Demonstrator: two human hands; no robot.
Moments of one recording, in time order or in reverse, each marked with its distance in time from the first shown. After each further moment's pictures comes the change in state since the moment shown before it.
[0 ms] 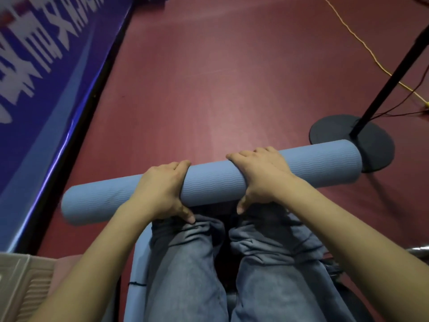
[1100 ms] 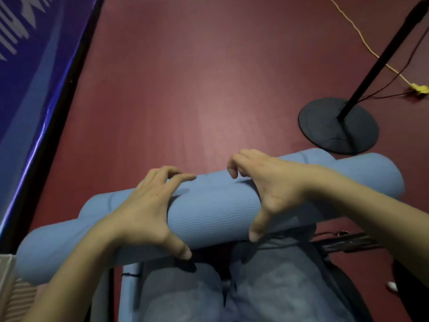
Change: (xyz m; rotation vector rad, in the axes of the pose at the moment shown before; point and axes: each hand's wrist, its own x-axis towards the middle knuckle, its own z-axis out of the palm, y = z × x) left_hand -0.058 0.012 -0.012 -0.502 -0.175 0.179; right_hand -0.052 0.012 -0.022 0.421 -0.223 -0.230
